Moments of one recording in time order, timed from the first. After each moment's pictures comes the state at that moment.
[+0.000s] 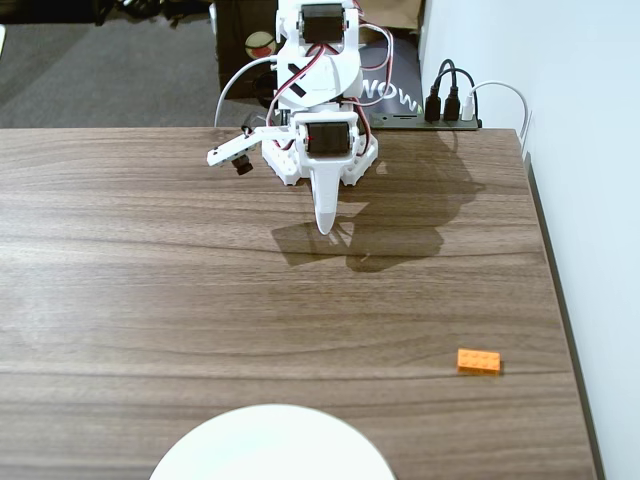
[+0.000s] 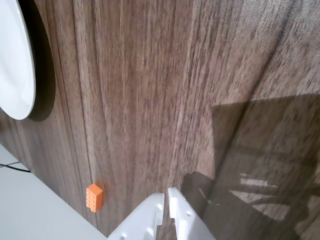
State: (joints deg) arm -1.9 187.6 168.1 72.5 -3.3
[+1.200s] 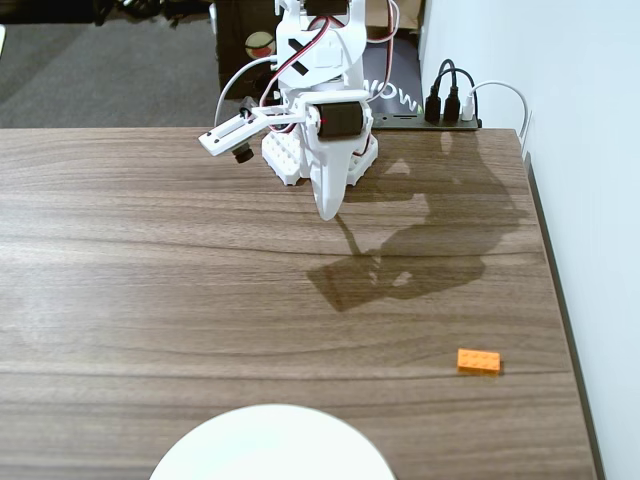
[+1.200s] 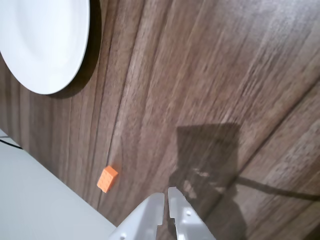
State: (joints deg) arm -3.2 152.2 138.6 70.3 -15.7
